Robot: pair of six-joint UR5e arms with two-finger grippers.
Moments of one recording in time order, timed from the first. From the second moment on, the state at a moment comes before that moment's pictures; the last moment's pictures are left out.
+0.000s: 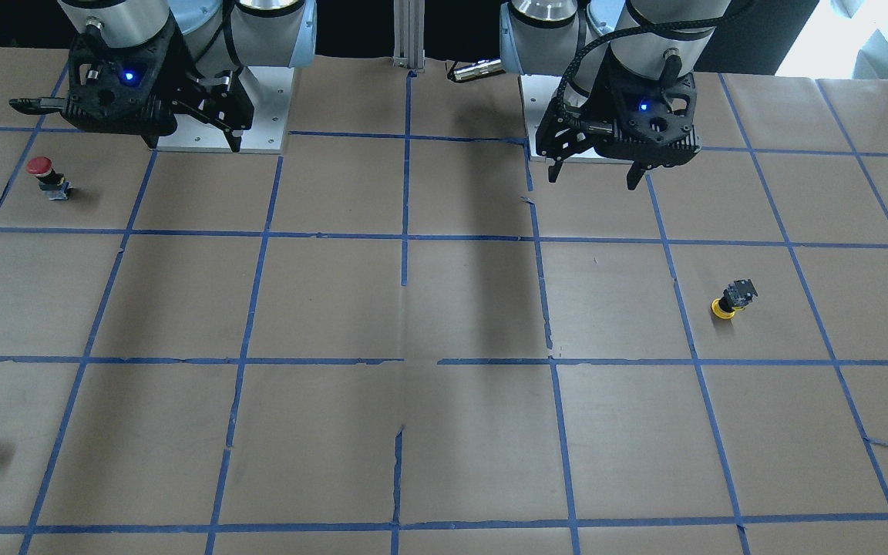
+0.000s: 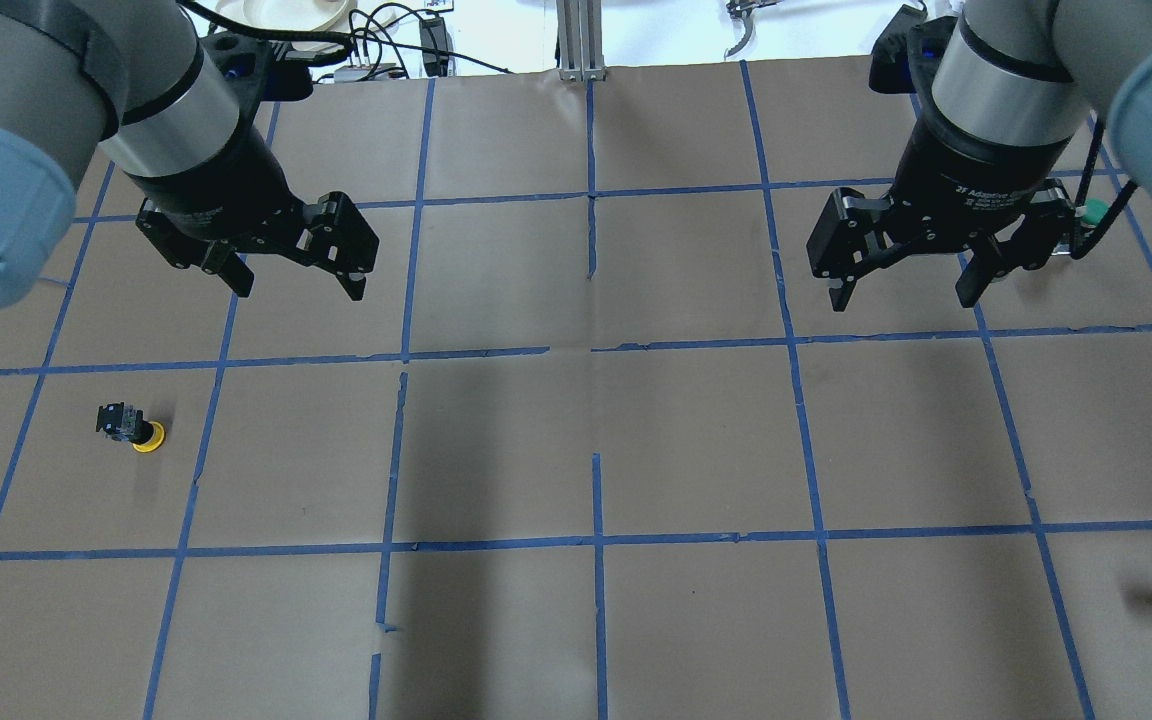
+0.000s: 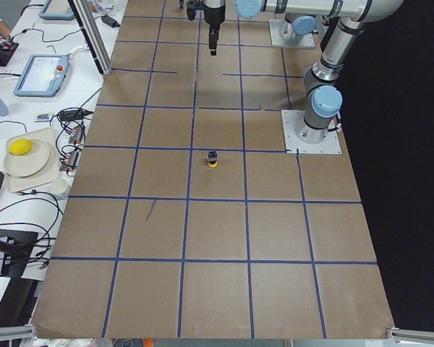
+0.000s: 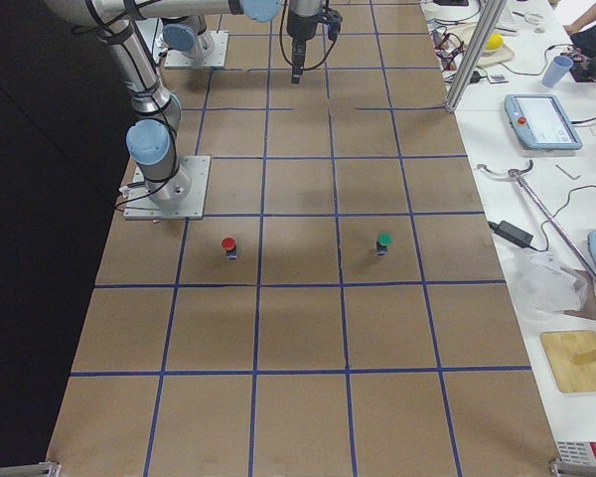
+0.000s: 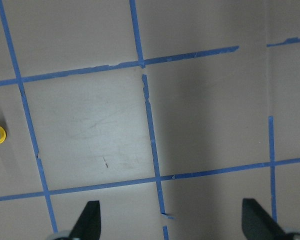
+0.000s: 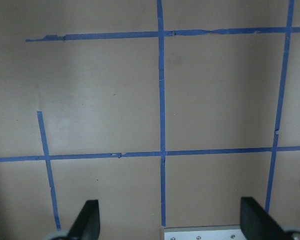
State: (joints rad) left arm -1.62 -1.52 -1.62 -1.57 1.55 0.01; right arm 1.59 -1.65 1.60 -1.41 -1.57 0.04
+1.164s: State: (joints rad) left arm -1.33 -1.52 -1.74 -1.55 1.55 0.18; right arm 1.58 -1.65 1.60 -1.40 -1.57 0.06
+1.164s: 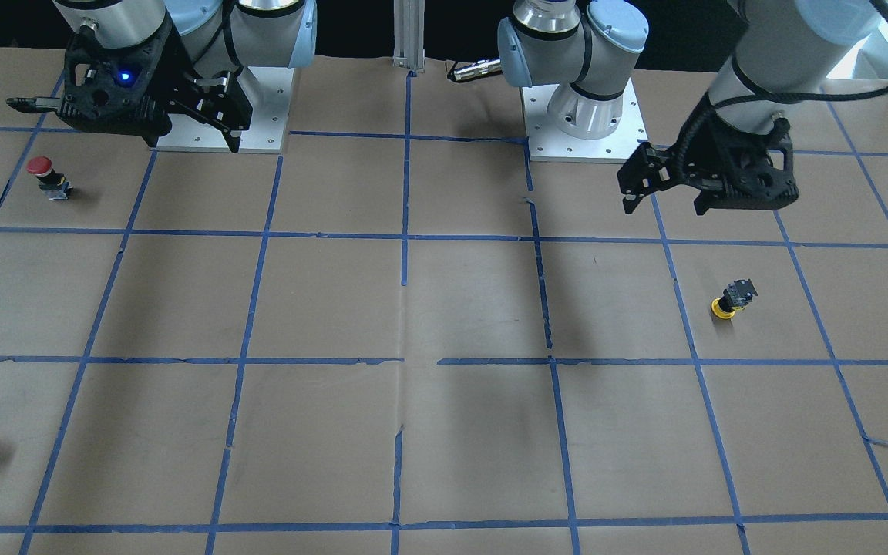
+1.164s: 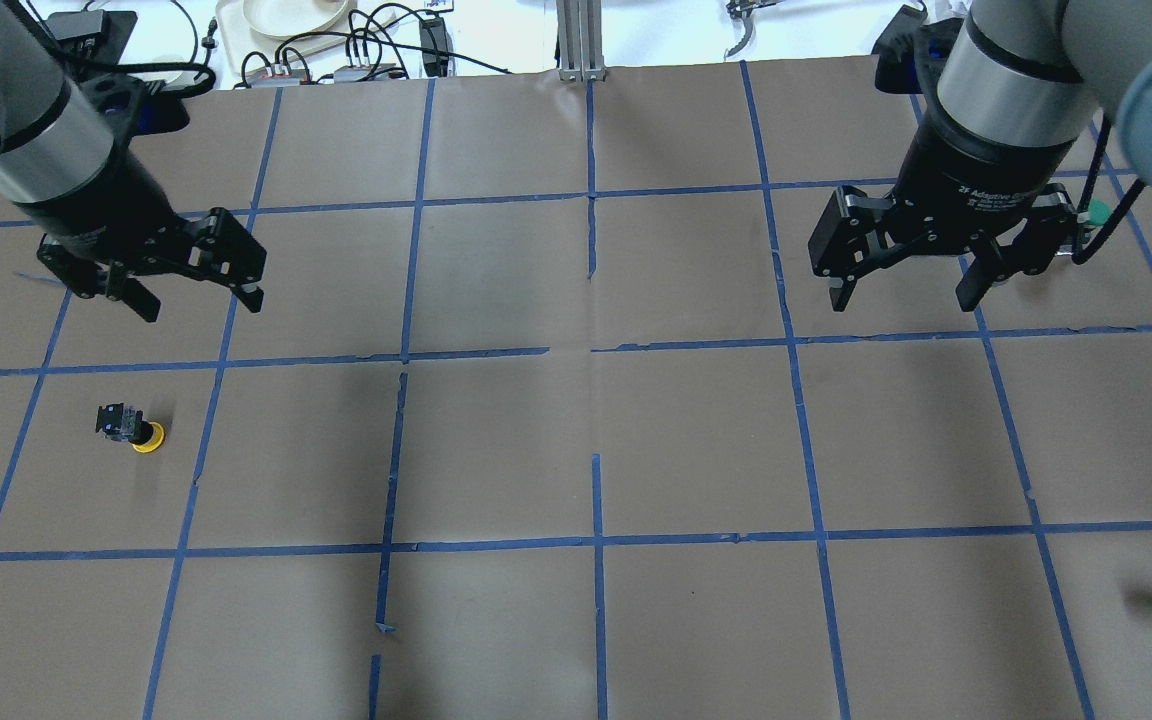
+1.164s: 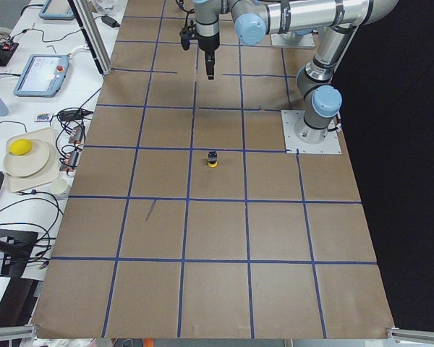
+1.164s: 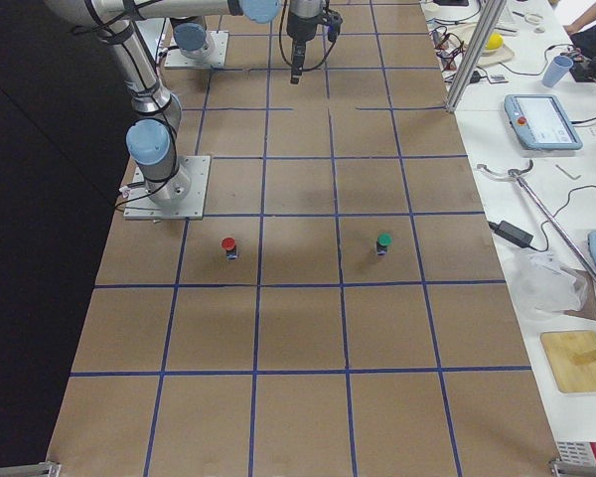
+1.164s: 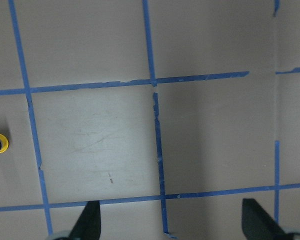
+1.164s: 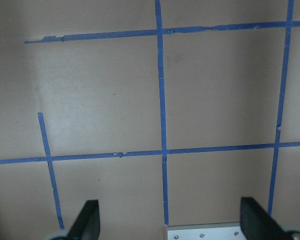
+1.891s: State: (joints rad) left arm -0.94 -1.66 -1.98 -1.16 1.56 0.53; right arm 1.58 -1.65 1.60 -1.42 -1.57 0.06
